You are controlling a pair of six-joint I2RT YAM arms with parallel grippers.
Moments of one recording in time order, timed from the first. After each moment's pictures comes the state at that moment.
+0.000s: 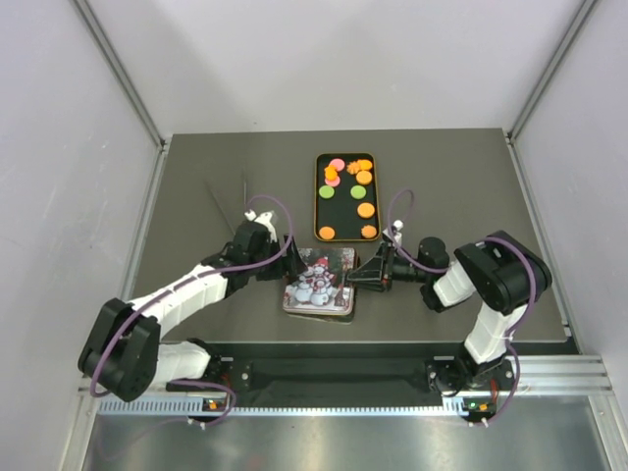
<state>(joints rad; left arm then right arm) -0.50 1.24 0.60 -0.13 0.17 -0.60 0.42 1.77 0.32 1.27 -0.95 1.37</state>
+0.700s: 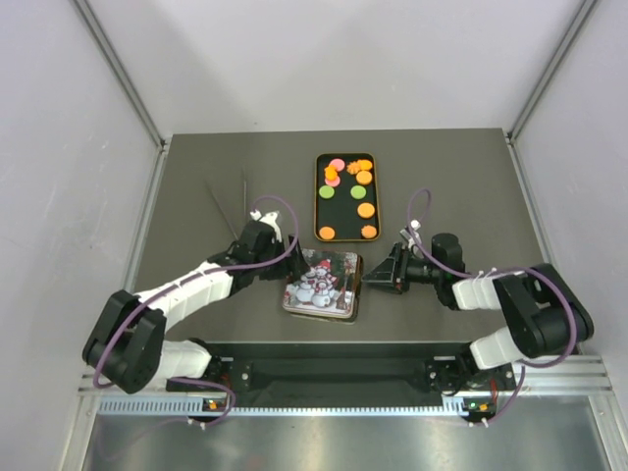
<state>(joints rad) -0.53 1.29 0.62 -0.11 0.13 -0.60 0.30 1.49 0.28 0.76 -0.93 1.04</state>
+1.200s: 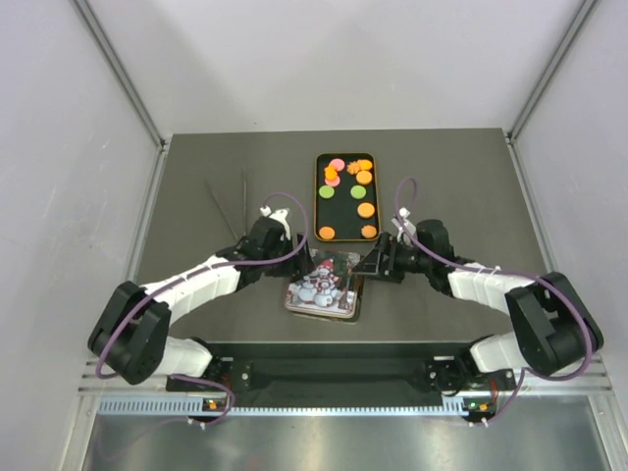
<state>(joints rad) -0.58 1.34 0.68 -0.13 0.11 -0.58 0.38 1.36 0.46 0.29 -0.69 0.78</state>
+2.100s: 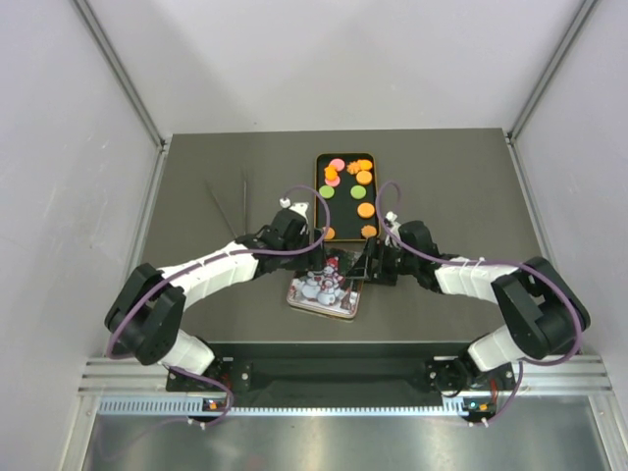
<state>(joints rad) -0.68 1.48 0.86 -0.24 0.00 -0.55 0.51 1.47 0.54 0.22 -0.51 0.75</state>
